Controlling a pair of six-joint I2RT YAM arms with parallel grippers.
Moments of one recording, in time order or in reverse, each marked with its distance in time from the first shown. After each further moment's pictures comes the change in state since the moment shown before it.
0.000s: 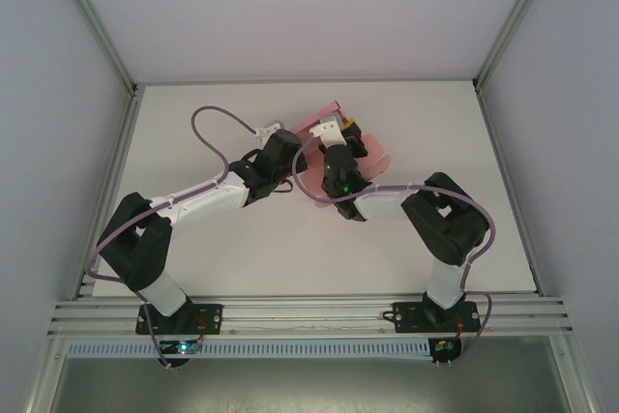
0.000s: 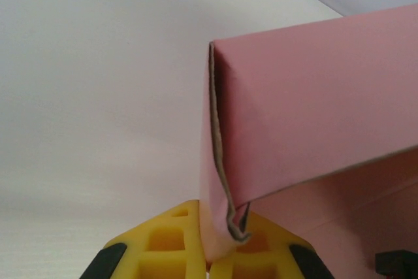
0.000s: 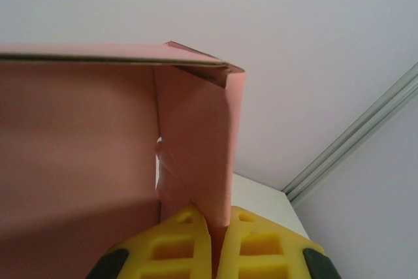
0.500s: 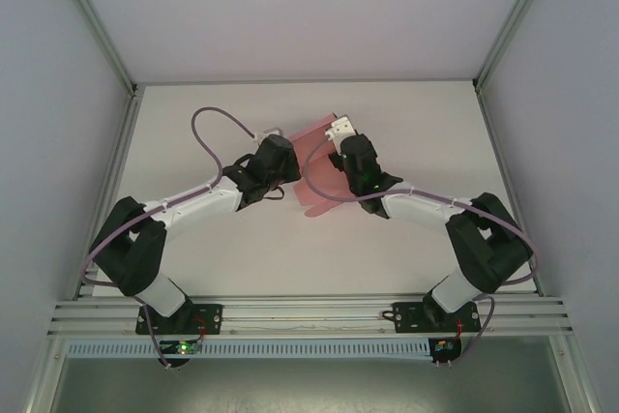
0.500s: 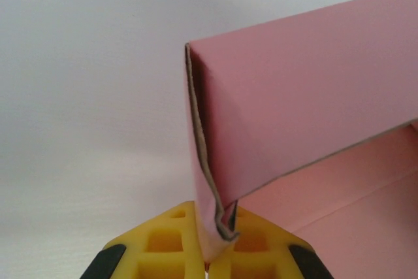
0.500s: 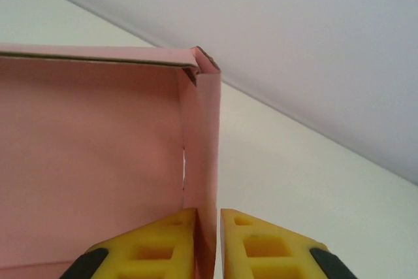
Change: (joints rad) left arm 0.024 -0.052 -0.080 -0.004 0.084 0.123; right arm -0.100 -0.278 -0.056 -0.587 -0.533 0.365
